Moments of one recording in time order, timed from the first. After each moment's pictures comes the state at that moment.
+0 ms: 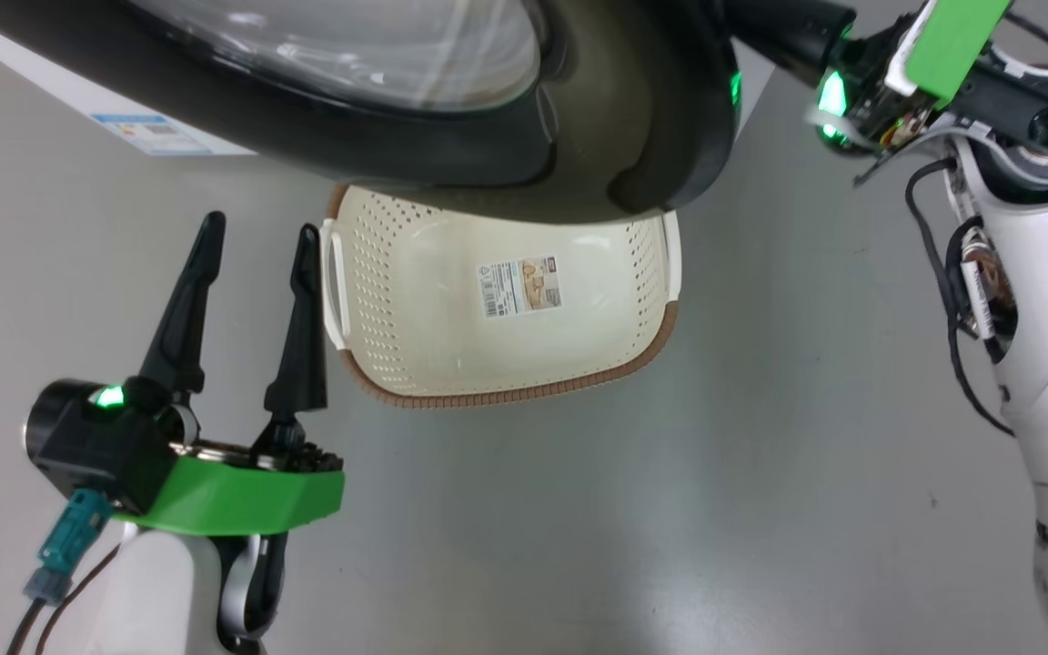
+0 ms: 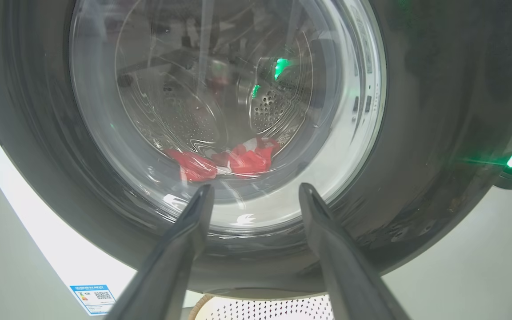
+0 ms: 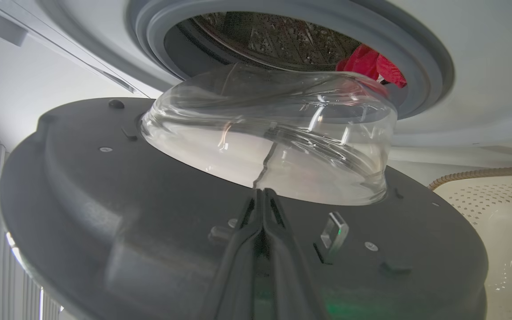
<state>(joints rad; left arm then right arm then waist) -0.38 0.03 -0.06 0.05 -0.20 -0.09 -0.25 -1.04 -0.14 0.17 0.49 1.61 0.12 0.83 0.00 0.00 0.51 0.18</state>
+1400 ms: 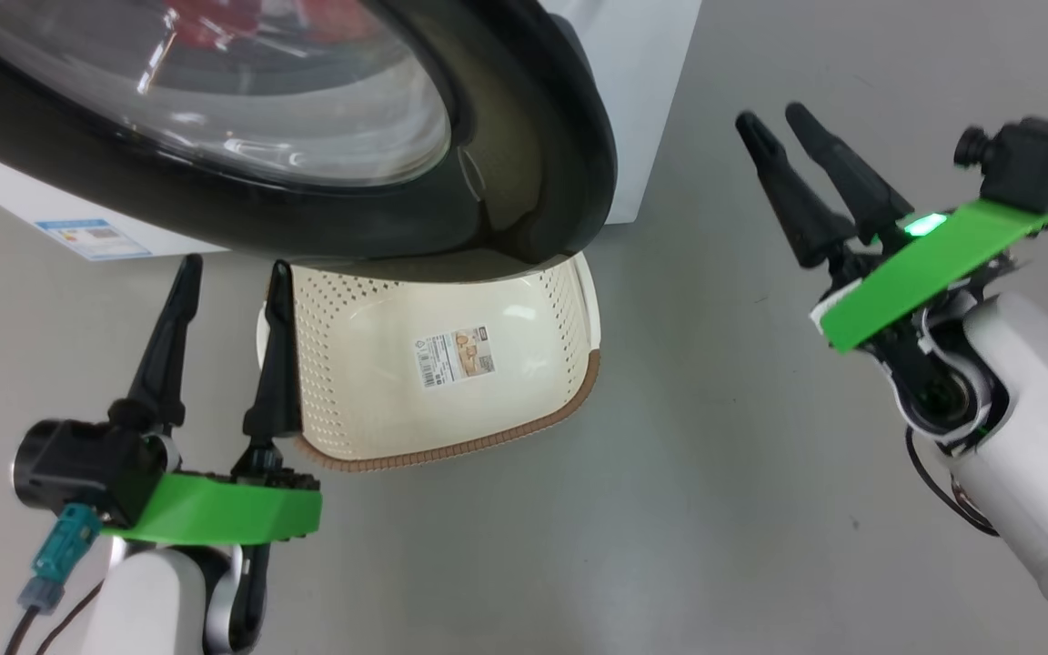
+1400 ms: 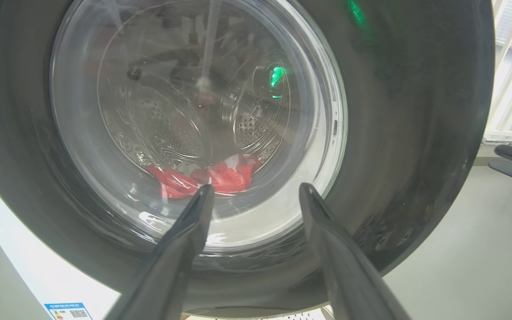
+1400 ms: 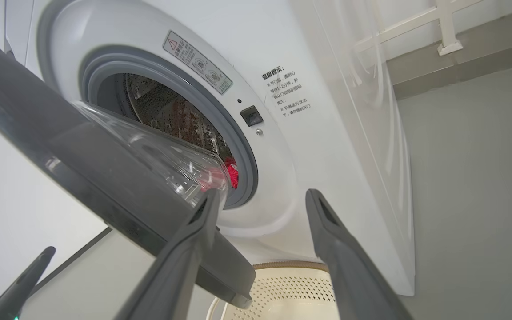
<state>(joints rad) -0.34 0.03 -0.02 0.10 -0.20 -0.09 -0.25 -0.76 -0.39 0.58 0.35 1.19 0.12 -0.15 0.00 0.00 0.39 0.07</state>
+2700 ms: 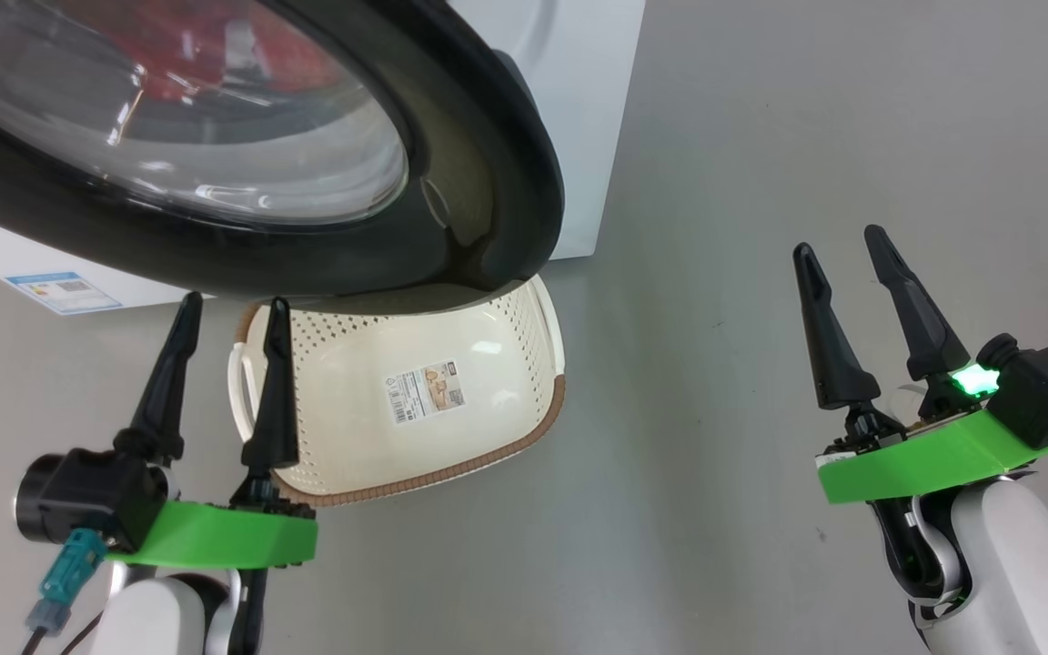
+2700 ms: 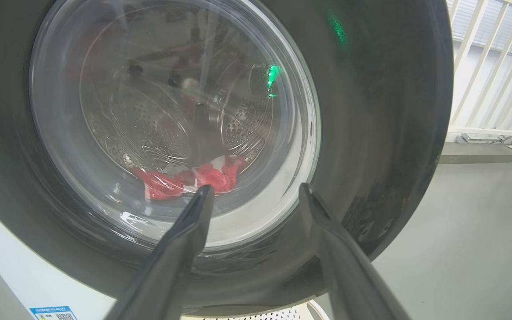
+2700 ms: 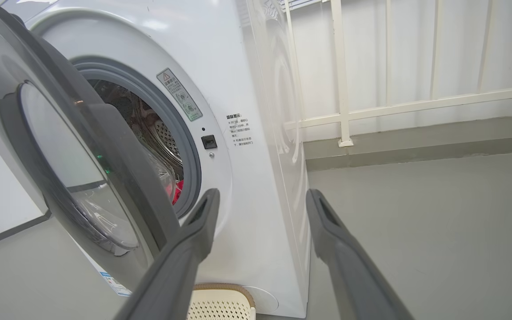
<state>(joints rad) -0.29 0.03 0.00 0.11 -0.18 -0.09 -0.25 -0.29 -0.12 0.12 0.12 0.46 0.12 -0.26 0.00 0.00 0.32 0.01</state>
